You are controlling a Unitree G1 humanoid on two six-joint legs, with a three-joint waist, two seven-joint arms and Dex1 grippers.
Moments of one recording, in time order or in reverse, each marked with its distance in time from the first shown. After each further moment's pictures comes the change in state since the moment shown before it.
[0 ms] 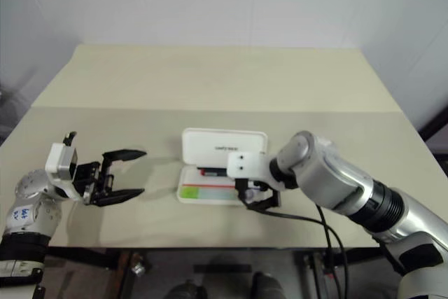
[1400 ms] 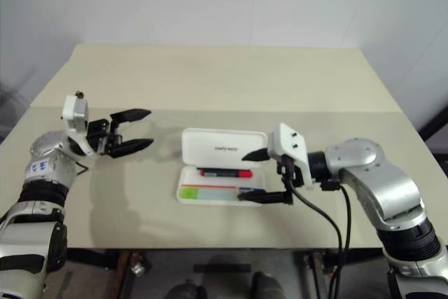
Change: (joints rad) left arm -0.483 -0.036 -0.115 0.529 0.096 -0.023 0.000; right arm 0.400 0.063 -0.622 0.045 0.434 -0.384 -0.038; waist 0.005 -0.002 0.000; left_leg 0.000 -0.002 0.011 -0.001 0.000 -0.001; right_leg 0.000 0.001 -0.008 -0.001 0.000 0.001
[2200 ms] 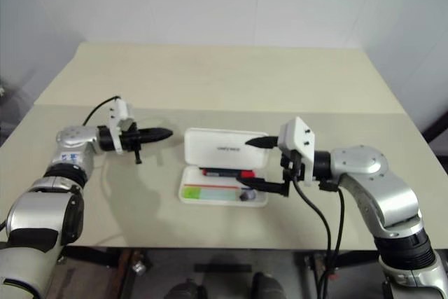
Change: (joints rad) left arm -0.225 -0.093 -0.031 0.430 0.443 -0.245 0.238; right arm 0.094 0.048 -0.070 0.029 0.040 -0.162 -0.108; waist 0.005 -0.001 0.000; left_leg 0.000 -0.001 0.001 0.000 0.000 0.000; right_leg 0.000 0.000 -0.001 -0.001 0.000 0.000
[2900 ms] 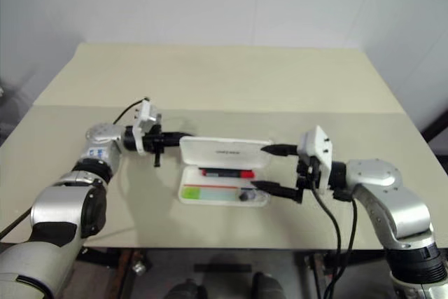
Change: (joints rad) left arm -0.058 -0.143 0.097 0.027 0.049 0.027 -0.237; right arm 0.115 -0.028 -0.096 0.105 0.041 -0.090 0.056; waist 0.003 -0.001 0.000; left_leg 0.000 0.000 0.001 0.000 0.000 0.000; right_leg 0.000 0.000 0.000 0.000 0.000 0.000
